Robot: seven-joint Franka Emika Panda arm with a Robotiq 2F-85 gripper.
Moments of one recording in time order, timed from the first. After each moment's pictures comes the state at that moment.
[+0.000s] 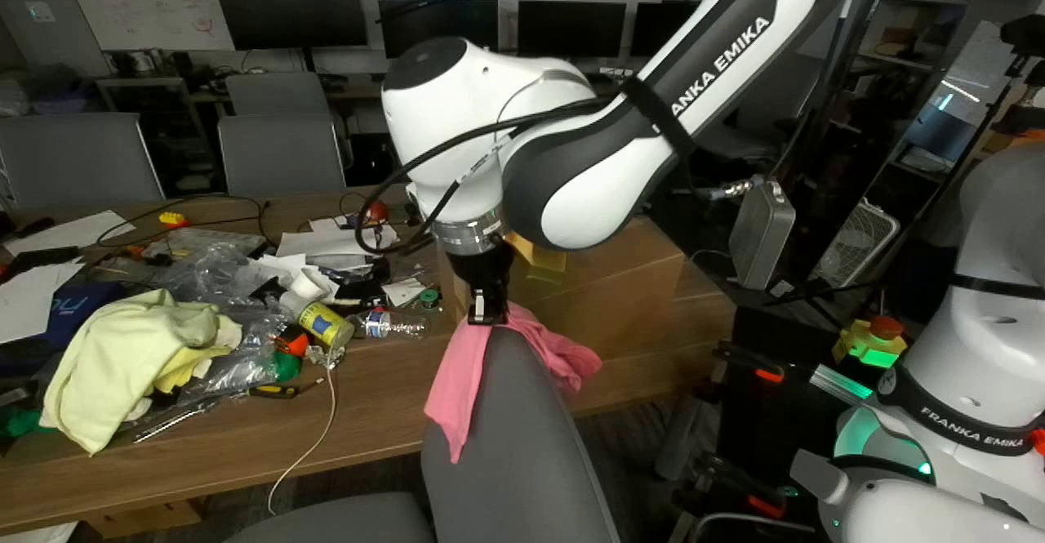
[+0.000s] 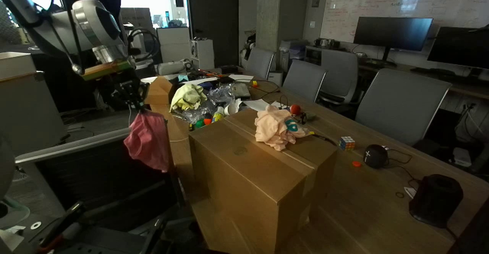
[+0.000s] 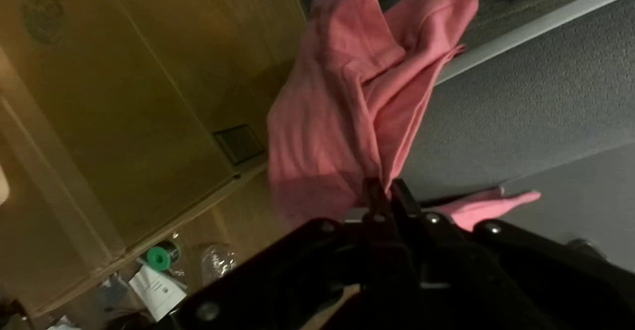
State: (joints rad) arm 0.25 0.24 0.13 -2.13 -0.41 2.23 0.29
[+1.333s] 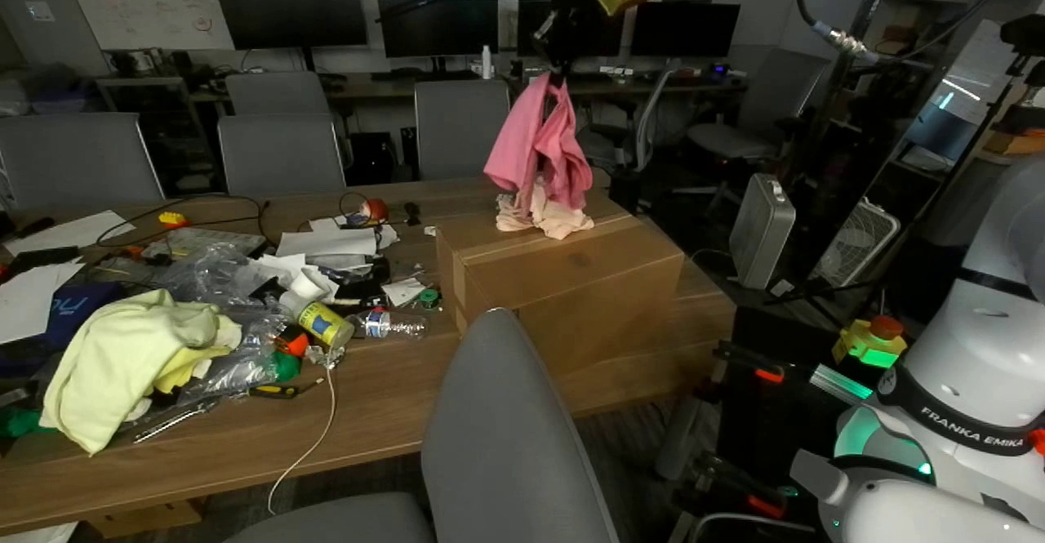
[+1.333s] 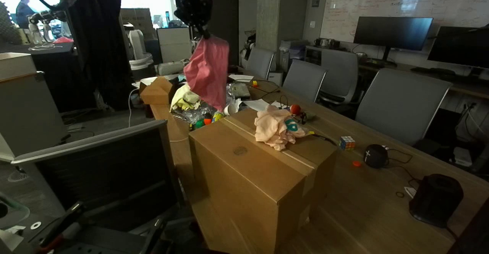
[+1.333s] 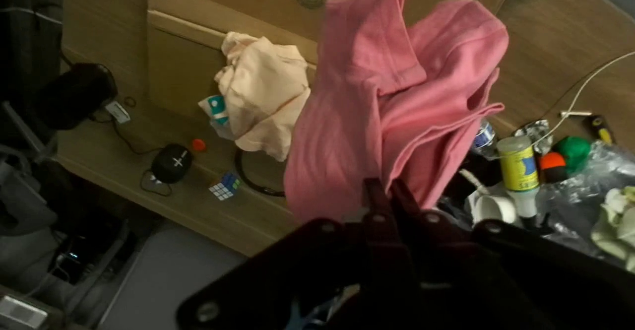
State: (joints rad) arm -0.05 -0.21 -0.02 -2.12 -0.37 2.19 0.40
